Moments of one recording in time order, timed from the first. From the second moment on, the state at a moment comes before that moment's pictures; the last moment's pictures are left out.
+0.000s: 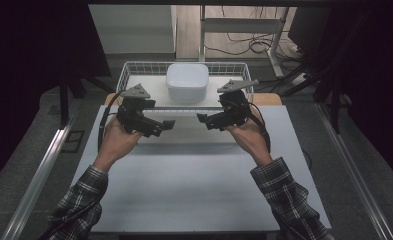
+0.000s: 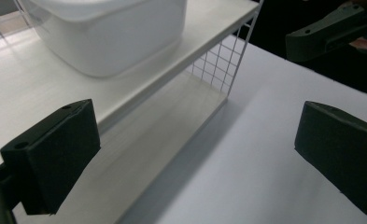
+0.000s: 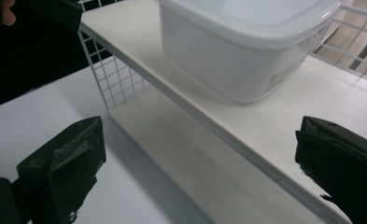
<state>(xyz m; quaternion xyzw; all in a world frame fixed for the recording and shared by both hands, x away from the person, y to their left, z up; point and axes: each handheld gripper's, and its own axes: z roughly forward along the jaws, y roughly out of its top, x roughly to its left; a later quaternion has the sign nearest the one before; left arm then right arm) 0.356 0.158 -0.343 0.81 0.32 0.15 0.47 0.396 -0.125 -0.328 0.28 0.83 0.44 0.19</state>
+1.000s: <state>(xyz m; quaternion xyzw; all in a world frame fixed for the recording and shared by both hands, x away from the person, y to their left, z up) 0.317 0.152 -0.431 0.80 0.34 0.13 0.48 0.350 -0.123 -0.399 0.26 0.84 0.45 0.17</state>
